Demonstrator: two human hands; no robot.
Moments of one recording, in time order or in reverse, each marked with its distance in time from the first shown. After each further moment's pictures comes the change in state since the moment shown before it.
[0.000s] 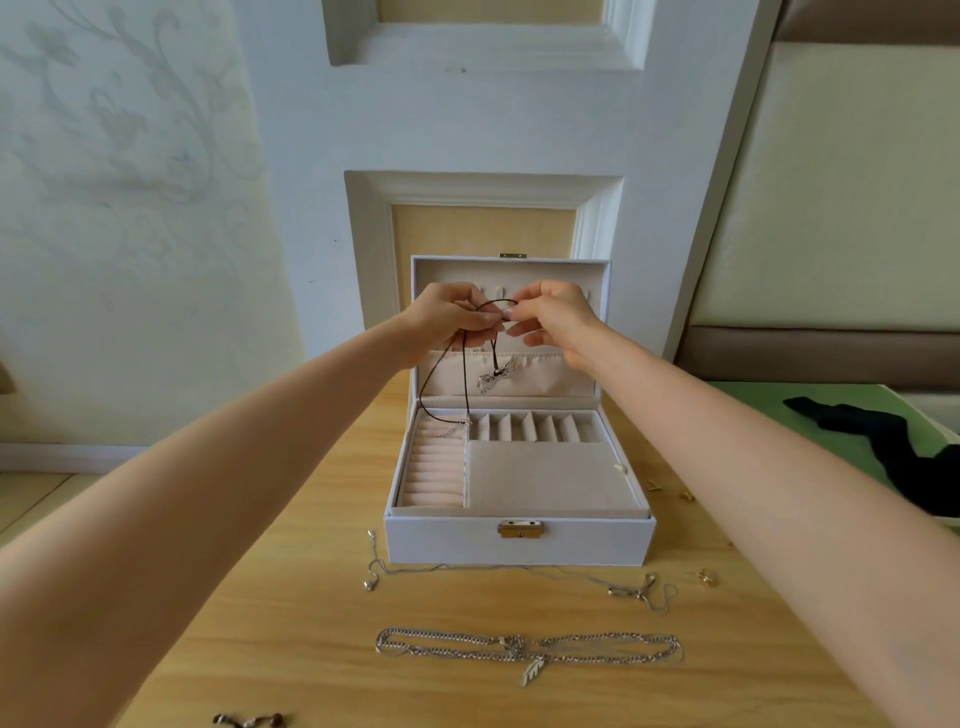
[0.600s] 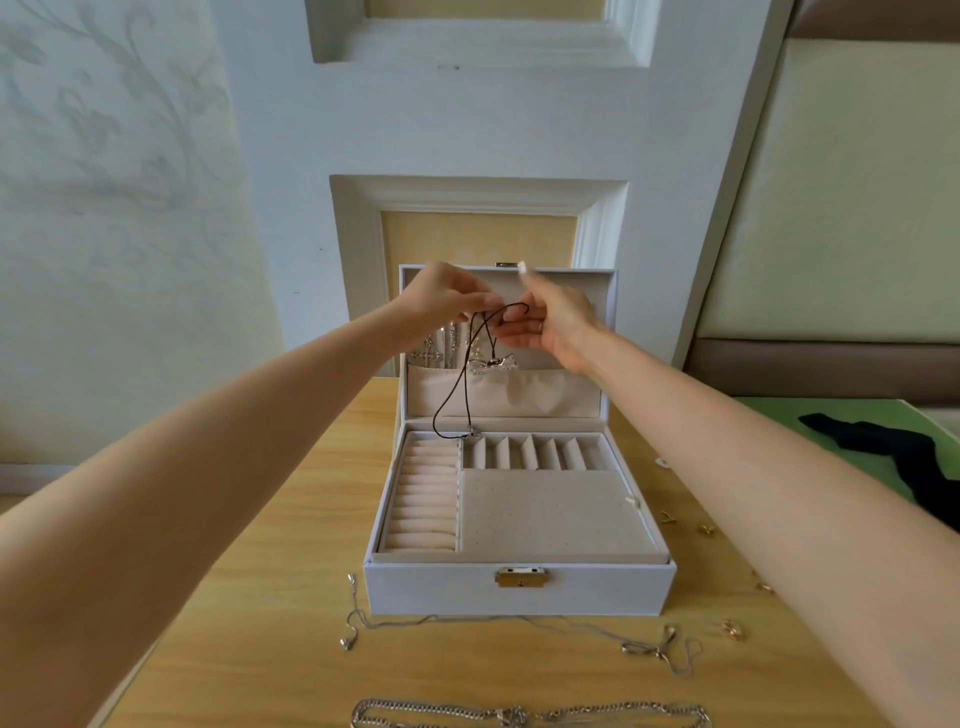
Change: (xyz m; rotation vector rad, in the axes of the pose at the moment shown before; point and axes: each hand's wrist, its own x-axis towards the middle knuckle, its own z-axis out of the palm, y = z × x) left_hand 0.046 0.002 -0.011 0.360 0.069 0.162; right_hand 0.039 0.008 -0.003 0.220 -0.109 -0.007
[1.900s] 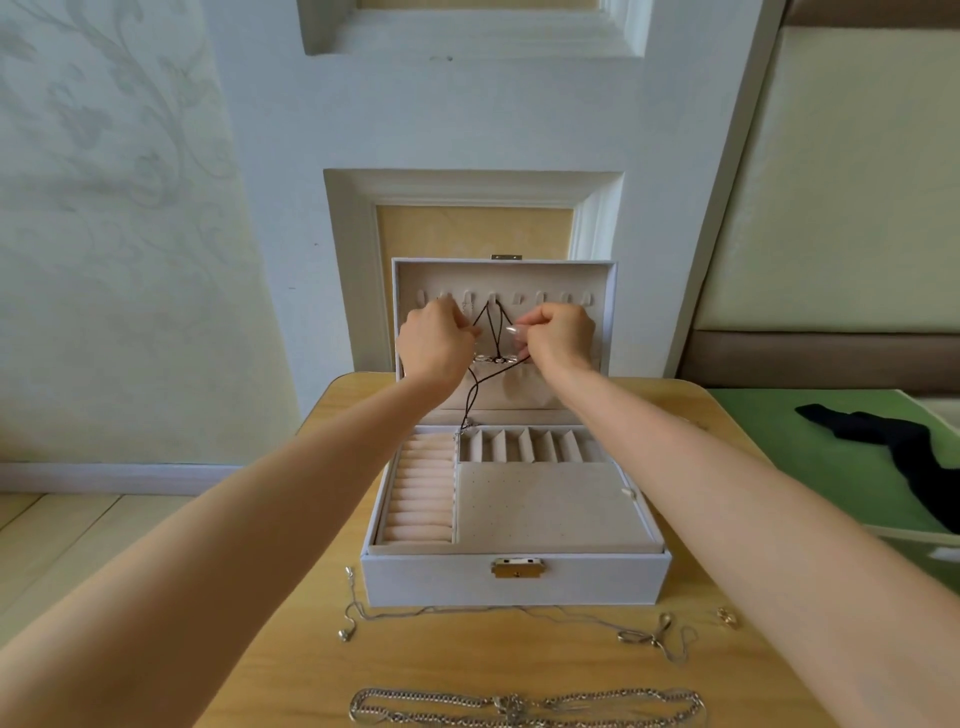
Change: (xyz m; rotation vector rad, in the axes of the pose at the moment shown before) left_hand -0.020 -0.018 0.050 0.397 0.507 -0.215; right_hand 0.006 0.042 0.006 -0.438 0.495 -0.145
